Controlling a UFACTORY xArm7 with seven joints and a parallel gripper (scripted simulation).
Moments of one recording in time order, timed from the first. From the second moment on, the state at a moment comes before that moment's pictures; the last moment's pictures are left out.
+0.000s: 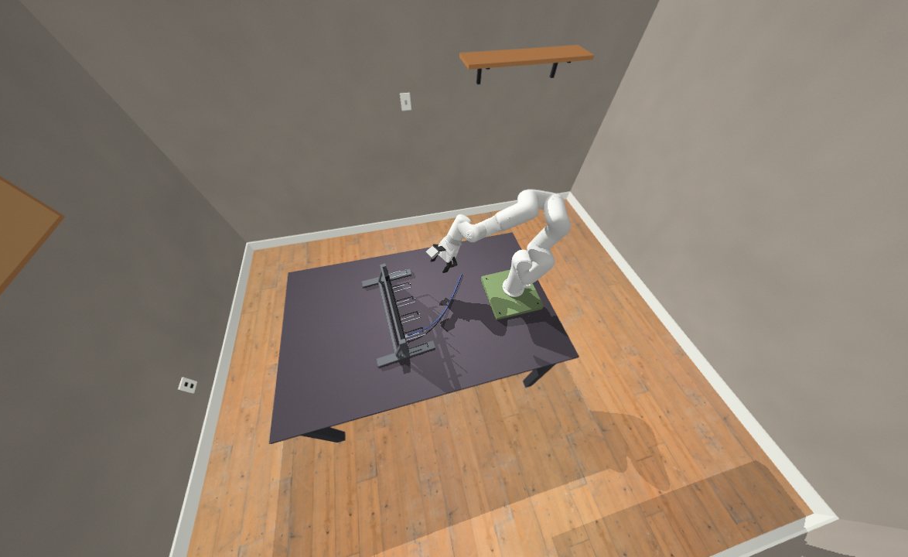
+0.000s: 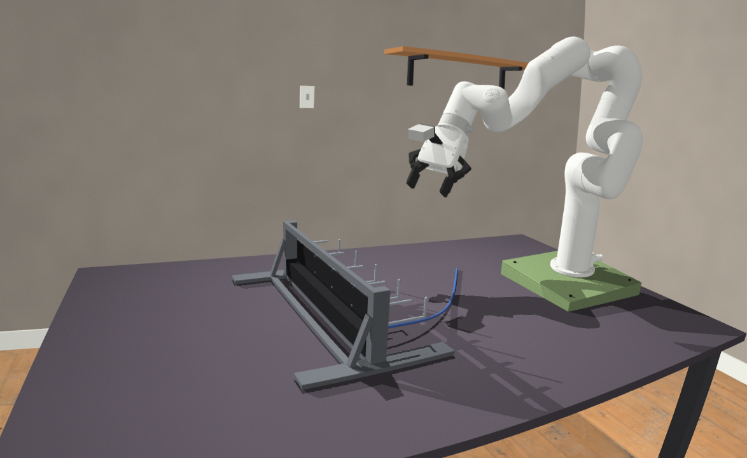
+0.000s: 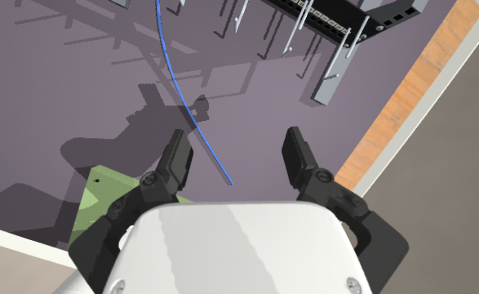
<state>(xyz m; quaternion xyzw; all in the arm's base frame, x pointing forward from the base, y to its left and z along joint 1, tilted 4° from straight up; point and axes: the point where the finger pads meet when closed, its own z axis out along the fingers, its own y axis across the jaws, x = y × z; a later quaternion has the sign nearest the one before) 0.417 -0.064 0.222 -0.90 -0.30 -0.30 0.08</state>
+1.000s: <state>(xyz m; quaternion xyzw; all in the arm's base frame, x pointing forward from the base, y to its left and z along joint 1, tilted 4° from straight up) 0.350 -0.024 0.144 -0.77 -0.64 -0.05 0.02</state>
